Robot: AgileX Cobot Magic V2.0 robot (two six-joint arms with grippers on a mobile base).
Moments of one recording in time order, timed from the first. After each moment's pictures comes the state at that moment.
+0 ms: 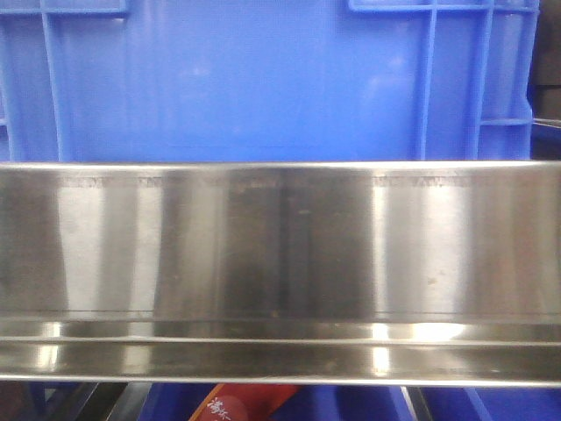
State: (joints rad) left arm -0.19 0.42 -0.93 -0.07 0.65 0.15; right arm 0.29 0.50 -1.07 0.29 0.77 -0.28
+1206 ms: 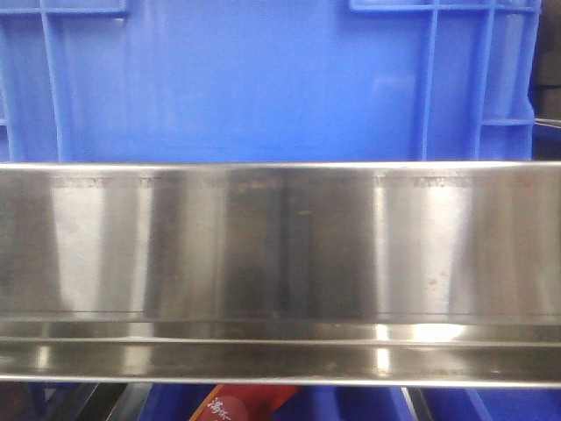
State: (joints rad) left arm -0.30 0.56 -1.04 -0.08 0.64 0.17; right arm 0.29 0.56 -1.13 0.36 0.75 -0.28
